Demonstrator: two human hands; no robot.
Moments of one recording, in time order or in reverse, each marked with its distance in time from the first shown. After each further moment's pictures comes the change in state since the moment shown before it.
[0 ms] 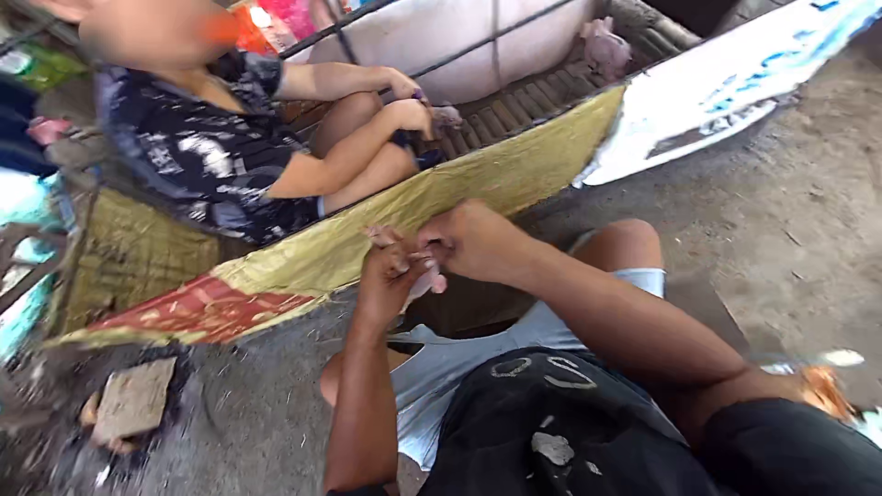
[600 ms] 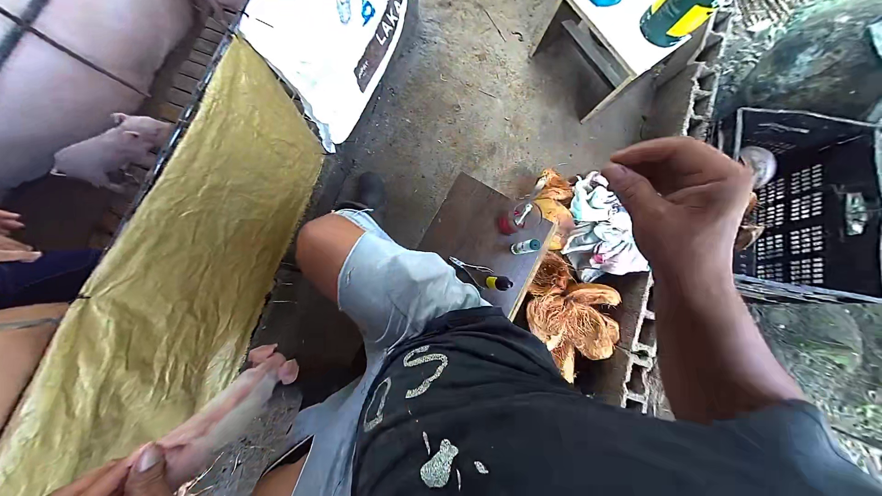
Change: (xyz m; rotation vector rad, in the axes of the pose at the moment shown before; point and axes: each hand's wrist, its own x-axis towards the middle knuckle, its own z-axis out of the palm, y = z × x) left_hand 0.003 -0.037 0.051 -0.100 0.077 0.010; right_hand -0.419 -0.037 -0.114 -0.404 1.029 1.048
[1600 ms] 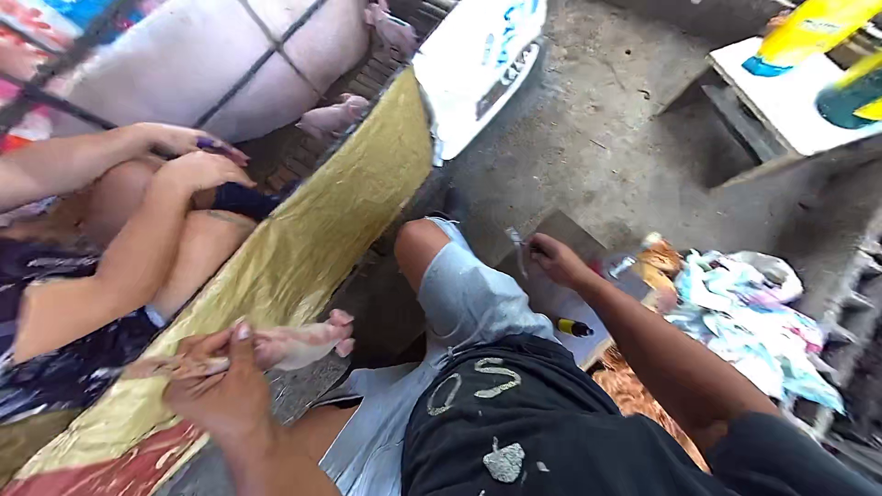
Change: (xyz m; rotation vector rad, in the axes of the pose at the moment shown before) left_hand 0.020 0.033 -0.021 0.151 0.274 0.028; right_hand -0.004 0.124 0.236 0.126 -0.852 0.196
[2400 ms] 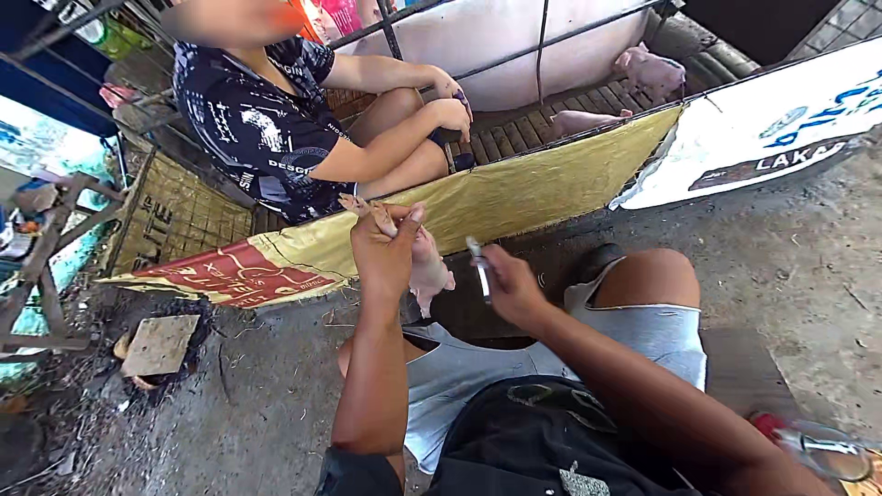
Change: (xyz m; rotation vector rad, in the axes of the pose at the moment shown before) left_hand 0.020 0.026 -0.048 -0.044 0.151 -0.137; right_hand -0.026 -0.331 0.208 0.154 -0.270 -0.843
